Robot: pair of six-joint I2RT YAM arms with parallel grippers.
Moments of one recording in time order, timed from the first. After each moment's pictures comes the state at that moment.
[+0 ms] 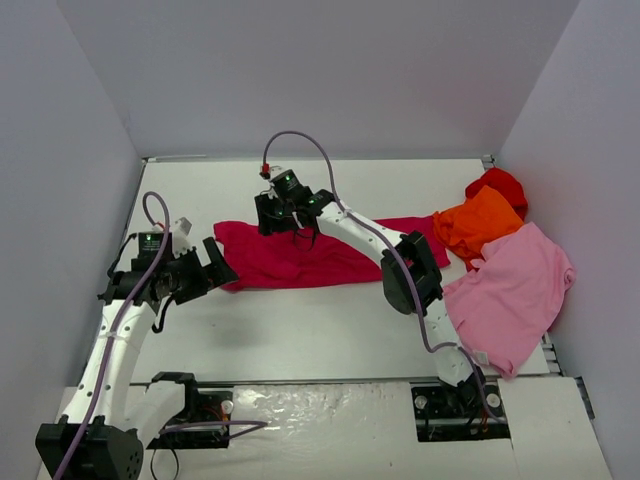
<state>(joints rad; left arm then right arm) -0.02 0.94 0.89 -0.84 0.34 -0.46 0.75 2.31 2.01 -0.45 -0.11 0.36</state>
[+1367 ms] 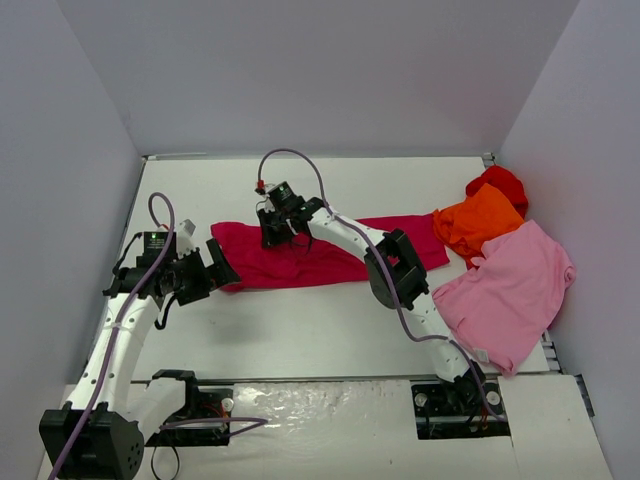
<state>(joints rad) -0.02 0.98 0.85 -0.83 0.35 -0.46 0.76 2.47 2.08 -0.46 -0.24 0.36</state>
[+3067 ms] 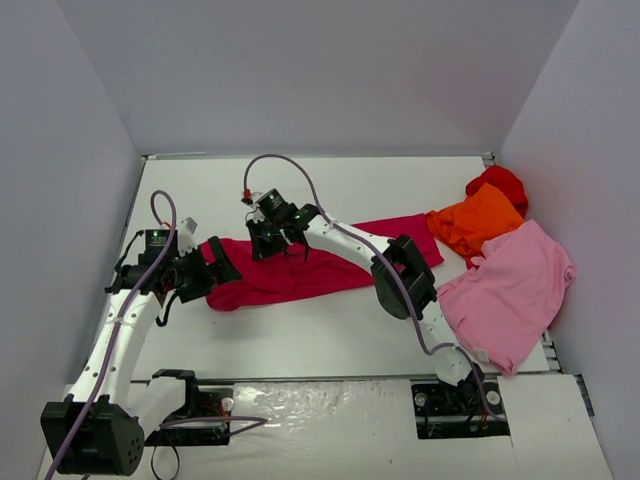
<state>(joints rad) -0.02 1.00 0.85 -0.79 0.36 -0.46 0.84 2.33 1.95 -0.47 -0.26 0.36</state>
